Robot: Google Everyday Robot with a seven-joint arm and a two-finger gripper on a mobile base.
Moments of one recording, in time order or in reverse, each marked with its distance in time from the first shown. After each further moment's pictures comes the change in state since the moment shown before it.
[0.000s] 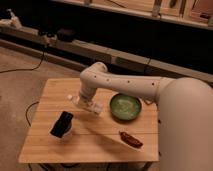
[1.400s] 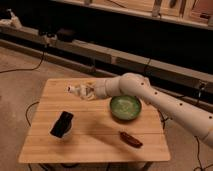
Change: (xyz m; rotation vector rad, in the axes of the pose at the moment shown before) arm 0.023 -0.016 -0.111 -0.181 0.594 -0.567
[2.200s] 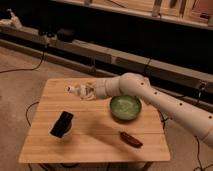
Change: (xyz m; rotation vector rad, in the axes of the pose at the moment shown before) arm 0.002 0.000 0.001 -0.004 0.008 0.003
